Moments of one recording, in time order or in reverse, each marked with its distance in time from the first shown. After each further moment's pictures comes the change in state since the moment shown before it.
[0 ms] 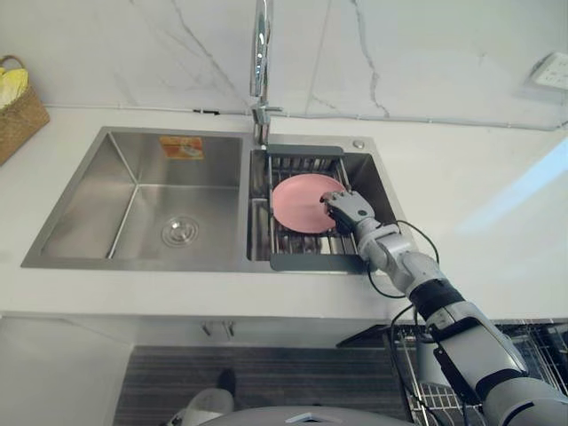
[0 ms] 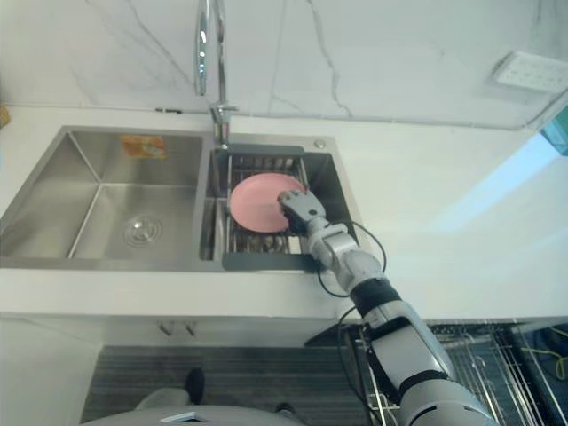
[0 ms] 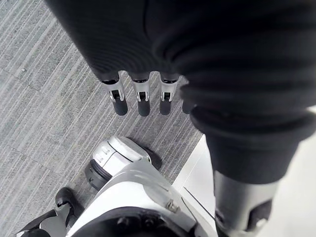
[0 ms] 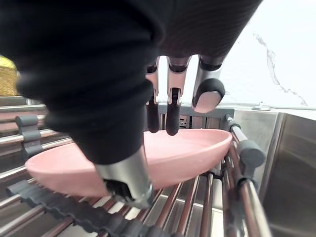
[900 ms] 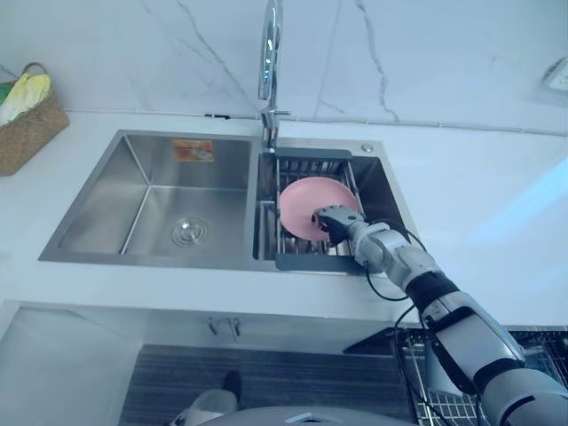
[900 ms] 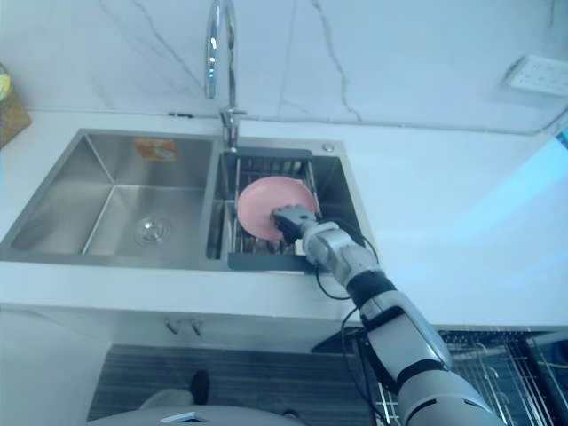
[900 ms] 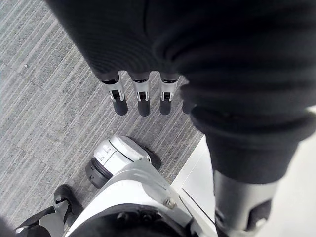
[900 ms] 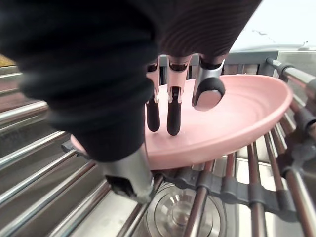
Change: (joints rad) left arm -0.007 -0.004 -0.002 0.002 0.000 0.012 -0.004; right arm -0.068 0.001 0.083 0.090 0.137 -0.067 0.293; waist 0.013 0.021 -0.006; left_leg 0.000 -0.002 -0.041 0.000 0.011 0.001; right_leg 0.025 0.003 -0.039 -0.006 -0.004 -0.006
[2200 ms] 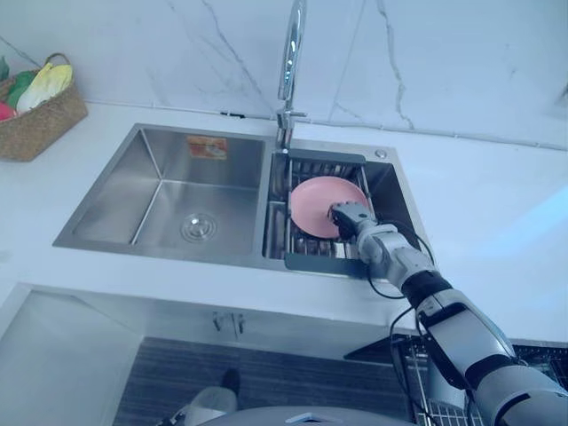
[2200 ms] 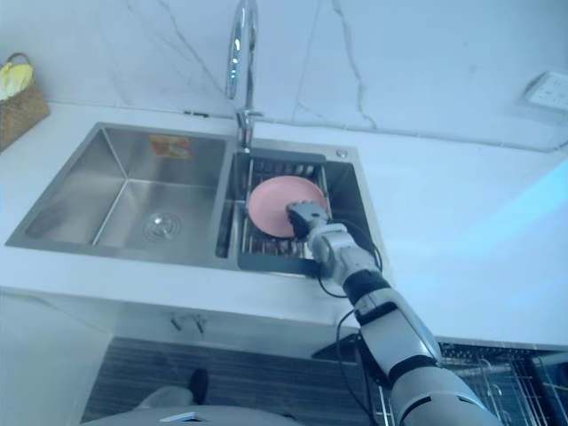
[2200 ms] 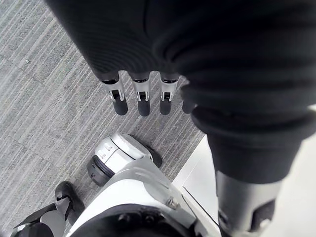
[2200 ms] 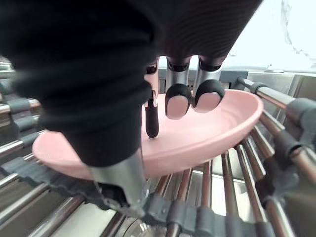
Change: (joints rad) left arm -0.020 0.020 -0.036 0.006 0.008 0.006 -0.001; right arm -0.021 0.044 -0.052 0.114 -0.083 0.158 -0.177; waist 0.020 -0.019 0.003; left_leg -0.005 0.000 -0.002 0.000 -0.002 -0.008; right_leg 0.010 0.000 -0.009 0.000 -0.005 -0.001
